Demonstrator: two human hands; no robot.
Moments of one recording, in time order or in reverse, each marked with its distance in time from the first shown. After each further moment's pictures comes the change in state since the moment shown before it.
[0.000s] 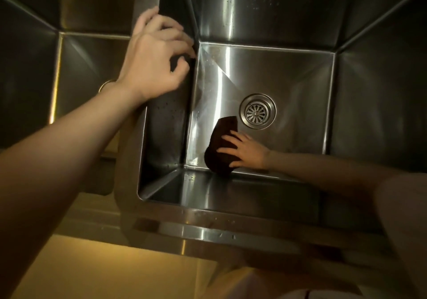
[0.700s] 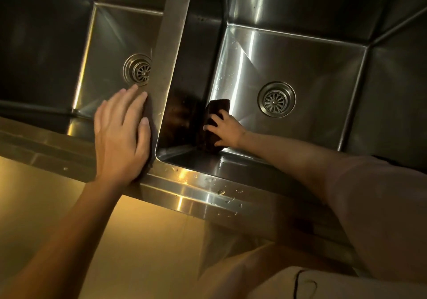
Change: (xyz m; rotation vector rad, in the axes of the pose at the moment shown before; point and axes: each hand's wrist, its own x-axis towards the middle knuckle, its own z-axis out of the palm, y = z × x) left_hand -0.194 0.071 -0.030 -0.027 0.004 -0.627; right_hand 0.070 -0.062 -0.039 -0.042 0.017 -0.009
